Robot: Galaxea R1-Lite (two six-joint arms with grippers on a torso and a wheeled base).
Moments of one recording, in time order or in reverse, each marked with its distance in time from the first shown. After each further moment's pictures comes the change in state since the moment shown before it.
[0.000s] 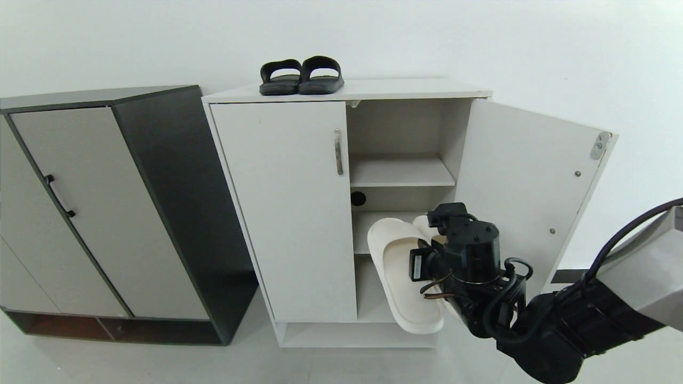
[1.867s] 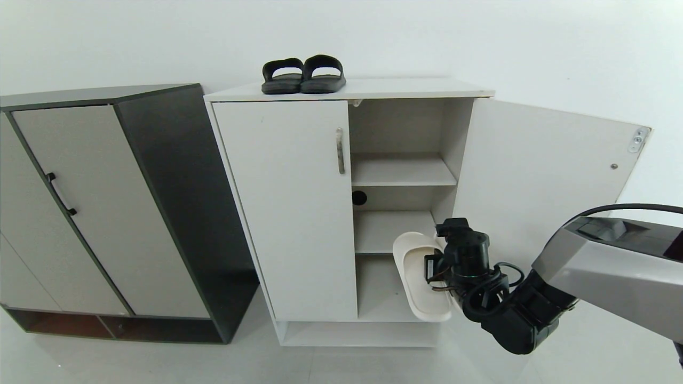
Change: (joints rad) left arm -0.001 0.002 0.000 -0.001 0.004 -0.004; right arm -0.179 0.227 -0.084 -0.074 0.040 -0.033
